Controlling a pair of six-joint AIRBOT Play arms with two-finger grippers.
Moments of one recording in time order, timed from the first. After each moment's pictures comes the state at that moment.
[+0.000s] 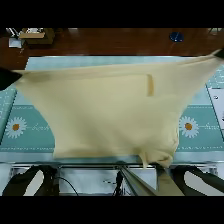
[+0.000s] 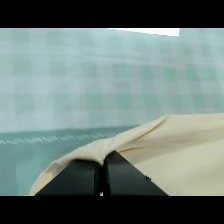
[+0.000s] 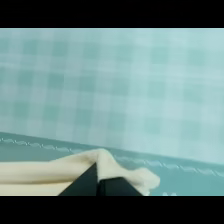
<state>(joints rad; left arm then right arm) 0.21 -0.77 1.24 1.06 -1.31 -1.45 -0.18 -1.22 1.78 -1.25 1.55 1.43</state>
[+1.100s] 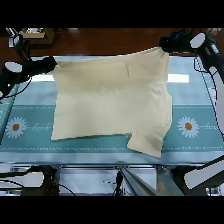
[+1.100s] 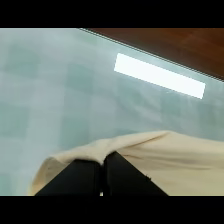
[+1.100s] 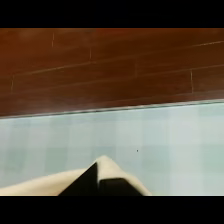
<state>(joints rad) 0.10 -1.51 1.18 0.81 -0.42 -1.18 0.00 -1.80 1.77 -1.19 0.64 1.51</state>
